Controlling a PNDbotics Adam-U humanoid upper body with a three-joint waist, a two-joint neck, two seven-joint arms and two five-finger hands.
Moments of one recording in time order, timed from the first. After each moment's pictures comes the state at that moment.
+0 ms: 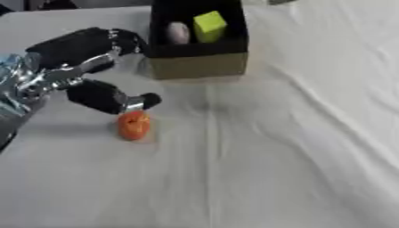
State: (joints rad) left arm -0.68 0.81 -0.47 -1.86 -0.53 0.10 -0.45; right arm -0.59 -0.68 0.01 -1.99 0.48 0.05 -0.10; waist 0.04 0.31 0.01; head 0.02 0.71
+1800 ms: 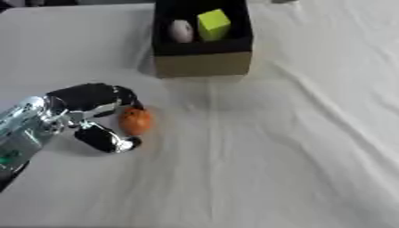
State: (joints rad) left arm -0.59 0.77 -0.51 -1.67 -0.69 0.05 -0.53; right arm -0.59 -0.67 0.01 -1.99 0.48 0.06 -0.10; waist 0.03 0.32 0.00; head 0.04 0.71
